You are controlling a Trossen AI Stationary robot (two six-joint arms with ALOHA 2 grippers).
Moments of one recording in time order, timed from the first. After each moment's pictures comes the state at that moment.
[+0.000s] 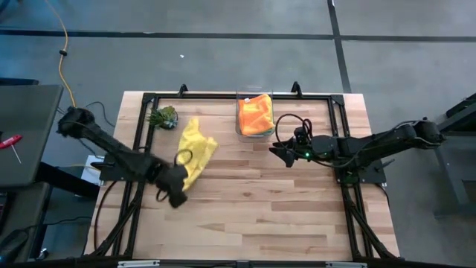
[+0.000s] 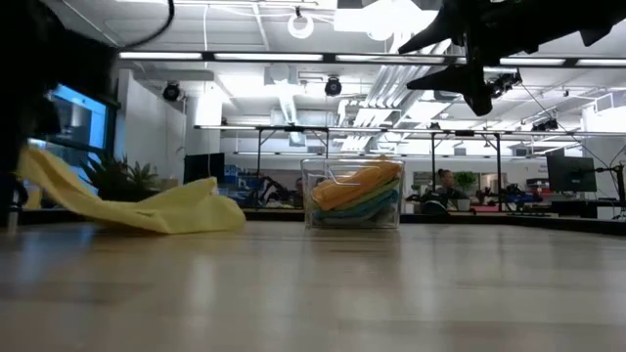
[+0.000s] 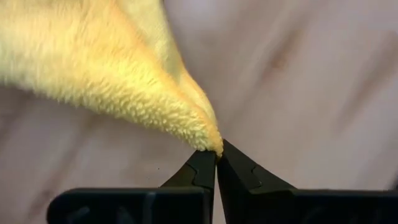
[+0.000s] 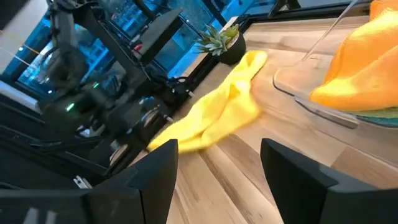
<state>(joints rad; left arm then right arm) -0.37 1.17 0.63 -0.72 -0.03 -1.12 0.11 1.00 0.50 0.23 0.33 0.84</state>
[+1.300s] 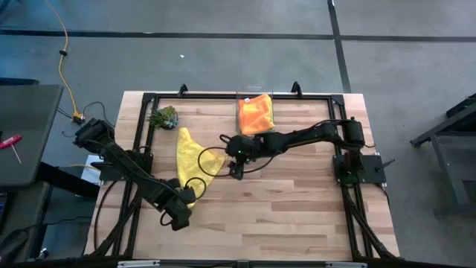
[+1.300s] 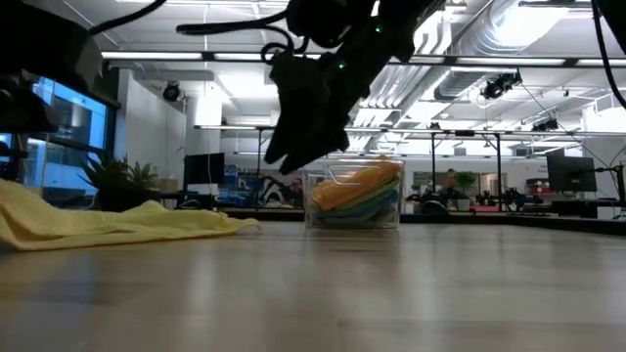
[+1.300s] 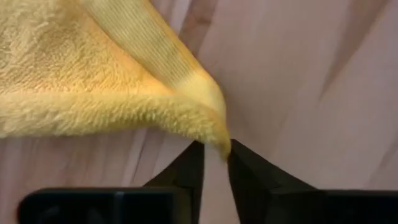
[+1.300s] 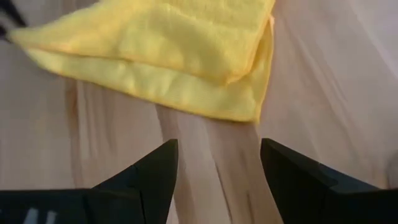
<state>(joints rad) -0.57 1.54 0.85 -0.70 -0.07 -1.03 -0.01 1.97 1.39 -0.30 0.00 0.27</state>
